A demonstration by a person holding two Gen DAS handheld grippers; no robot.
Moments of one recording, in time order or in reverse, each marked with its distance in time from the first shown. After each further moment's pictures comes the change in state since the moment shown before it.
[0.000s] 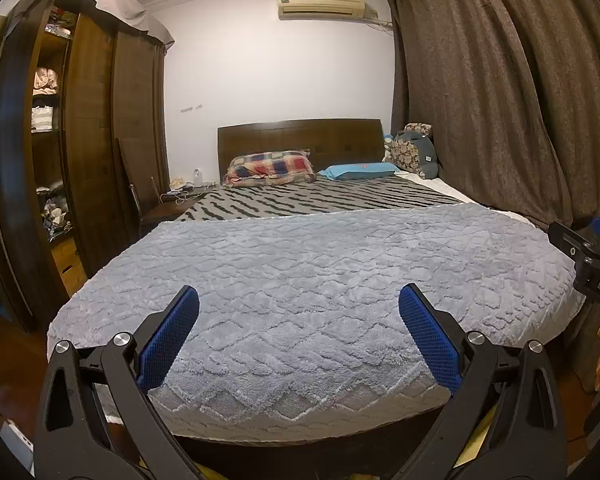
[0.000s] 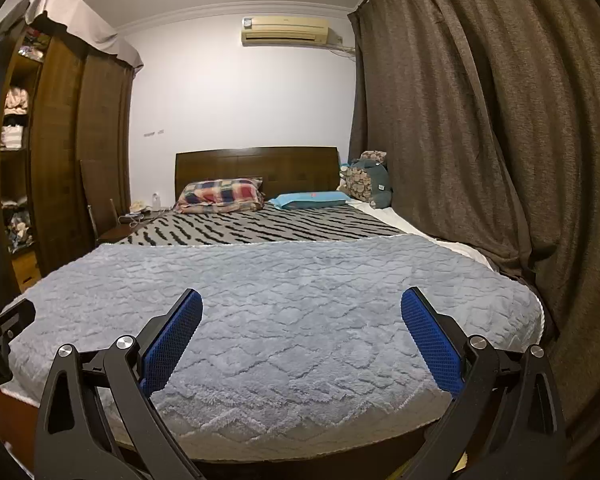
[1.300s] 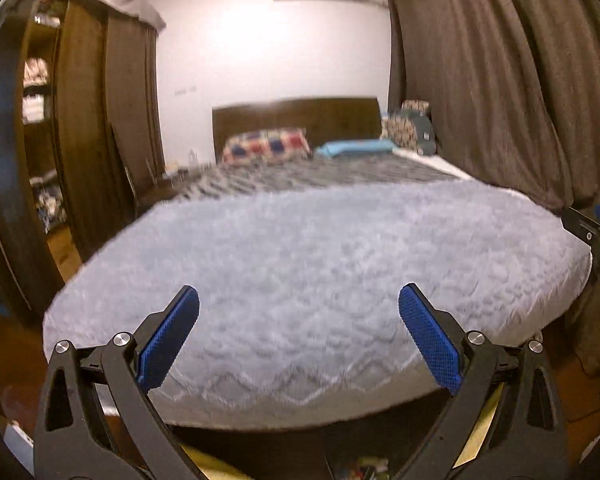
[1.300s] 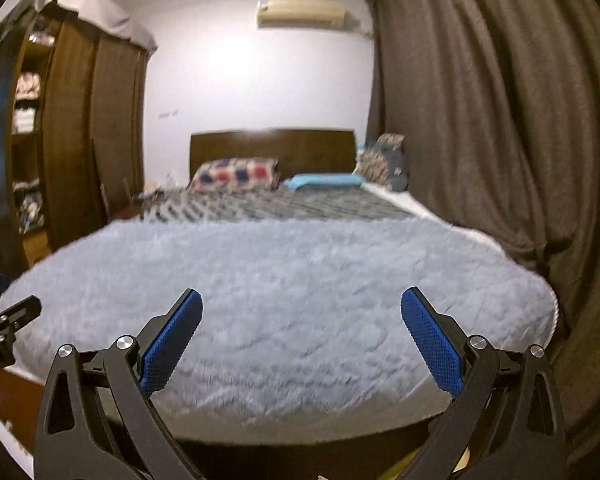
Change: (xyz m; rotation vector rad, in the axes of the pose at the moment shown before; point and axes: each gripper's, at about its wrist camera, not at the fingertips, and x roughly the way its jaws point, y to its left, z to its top) left arm 0.016 0.011 -0.014 0.025 0.058 -0.009; right arm 0.010 -0.016 -0.010 -0.014 0.032 0.048
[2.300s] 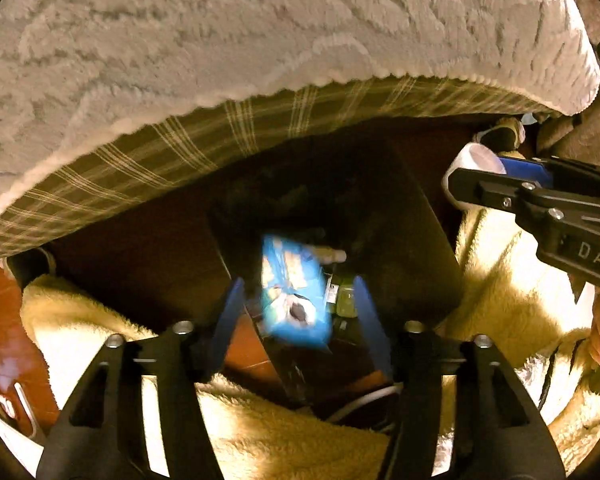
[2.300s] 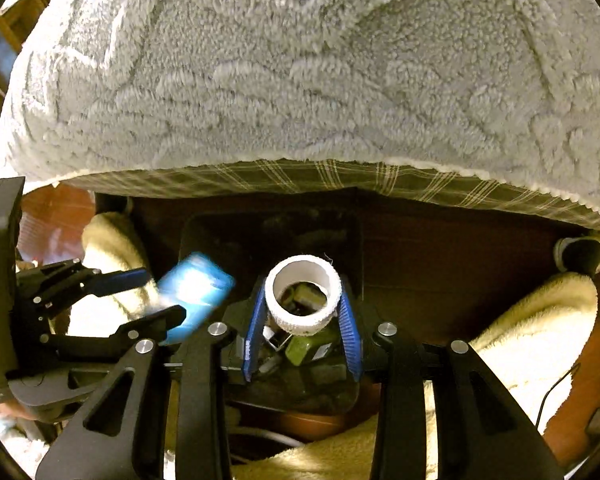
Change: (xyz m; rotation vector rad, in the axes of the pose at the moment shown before) left arm 0.193 -0.052 -0.296 0.047 0.897 -0.327; right arm 0.170 0.081 -0.302 -0.035 0.958 0.344
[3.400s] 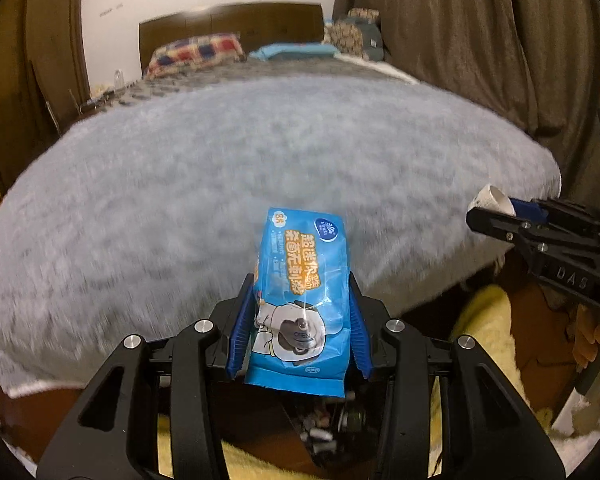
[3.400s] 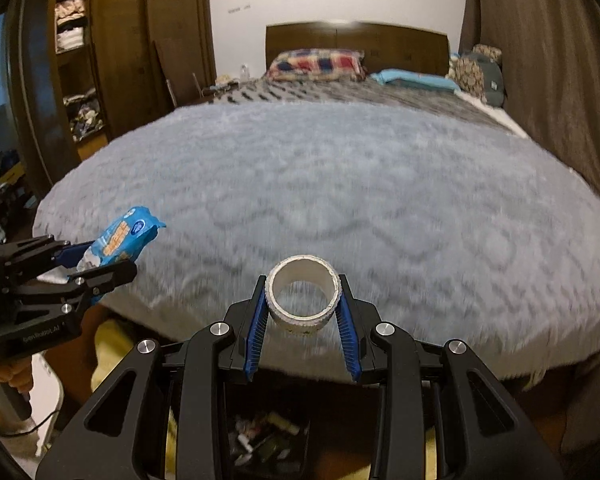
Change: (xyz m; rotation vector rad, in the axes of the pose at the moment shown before) left arm -0.216 -0.026 0.051 0.053 -0.516 0.094; right arm -0.190 0.025 0.052 -0.116 -0.470 -0.080
